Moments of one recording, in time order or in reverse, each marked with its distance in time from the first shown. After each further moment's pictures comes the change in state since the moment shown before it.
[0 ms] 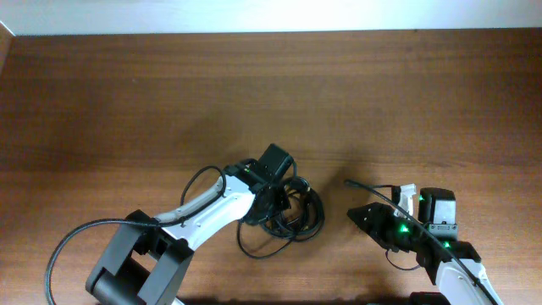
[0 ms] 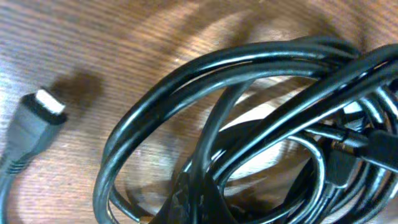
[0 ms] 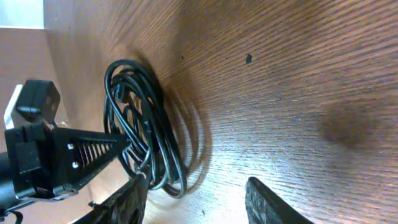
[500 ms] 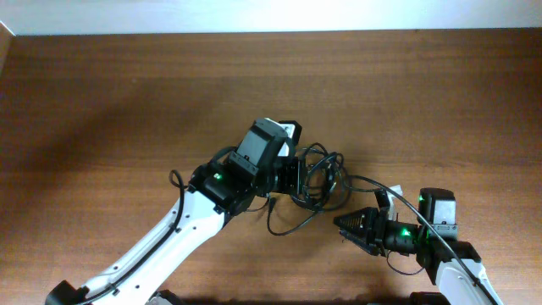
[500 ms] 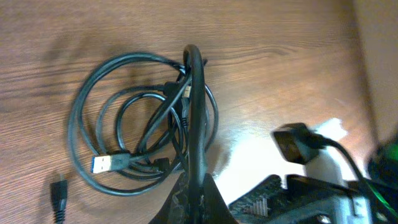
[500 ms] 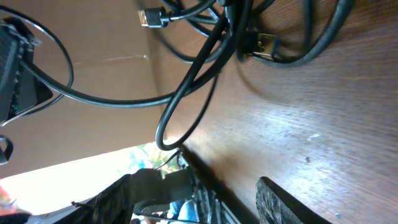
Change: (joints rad) left arm -0.003 -0.294 0.125 0.117 0.148 0.416; right arm 0.000 0.000 0.000 -0.003 -0.424 0.001
